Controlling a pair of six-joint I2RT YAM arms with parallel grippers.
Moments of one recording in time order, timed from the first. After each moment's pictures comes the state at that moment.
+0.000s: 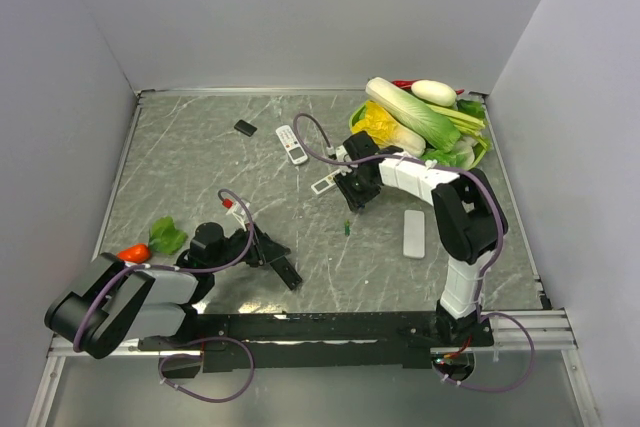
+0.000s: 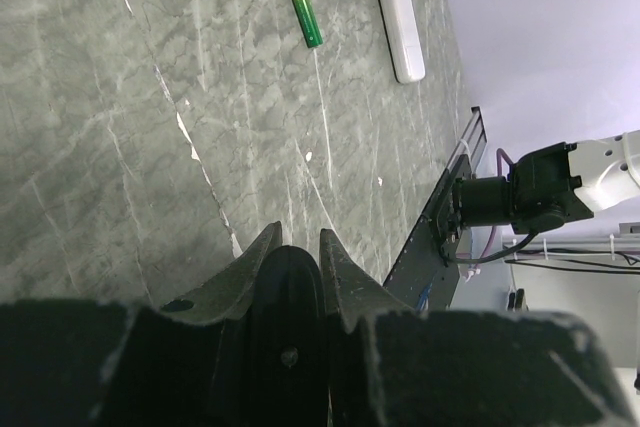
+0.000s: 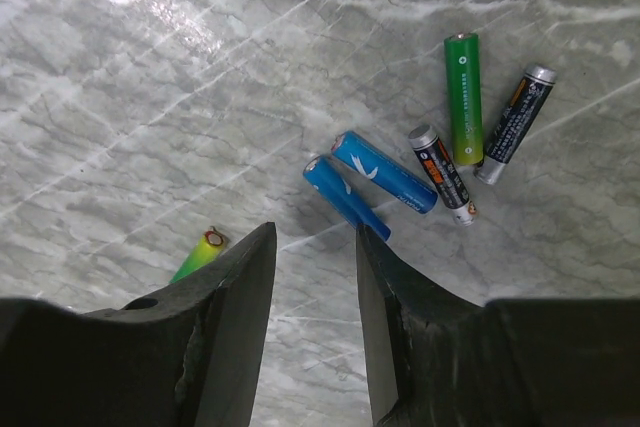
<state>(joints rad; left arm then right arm) -0.49 1.26 0.05 0.92 0.54 -0.87 0.51 1.86 1.26 -0.59 -0.09 -0.11</state>
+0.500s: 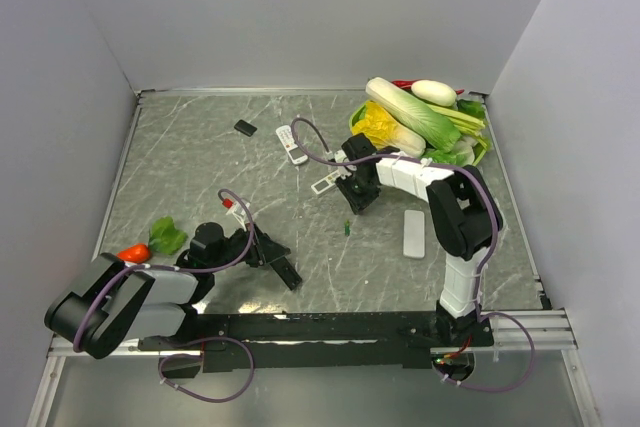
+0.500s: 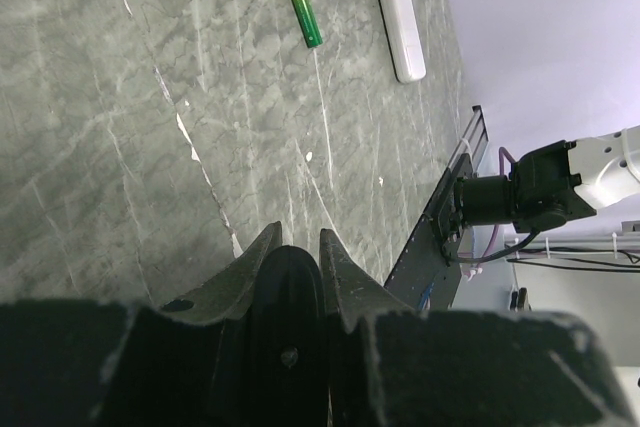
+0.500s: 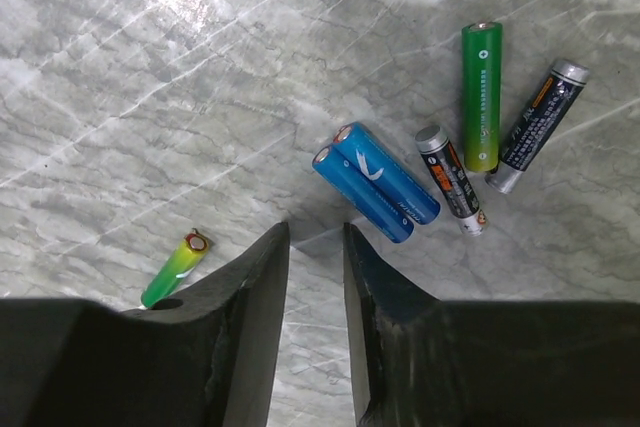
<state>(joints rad) -0.49 1.26 0.05 0.92 0.54 -0.86 0.51 1.91 1.27 -0.62 -0.08 -0.14</state>
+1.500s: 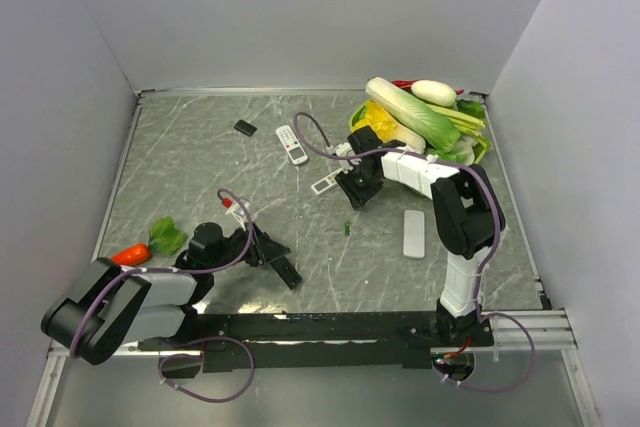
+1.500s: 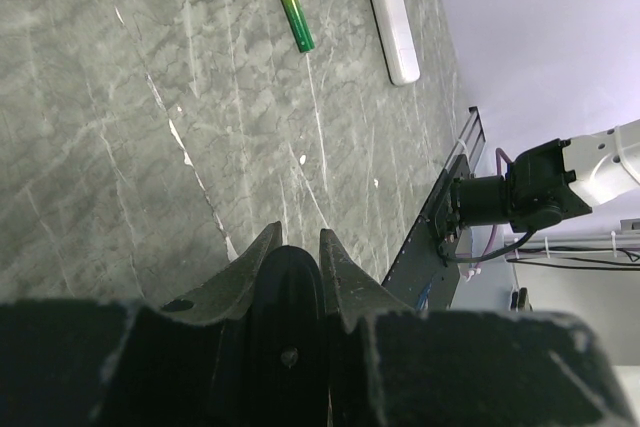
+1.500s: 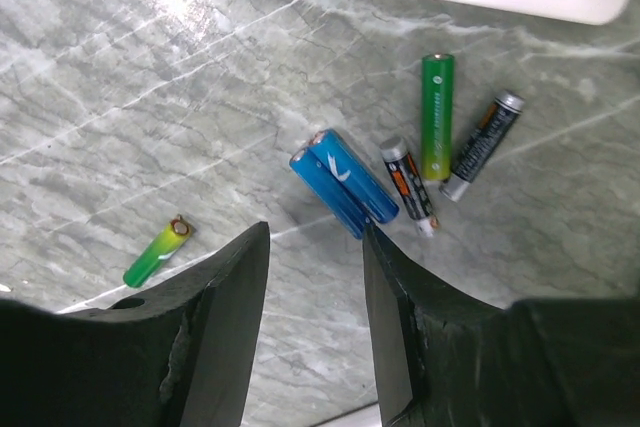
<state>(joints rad) -0.49 1.23 0.05 0.90 0.54 -0.86 0.46 1.89 1.31 -0.64 -0.14 -0.25</state>
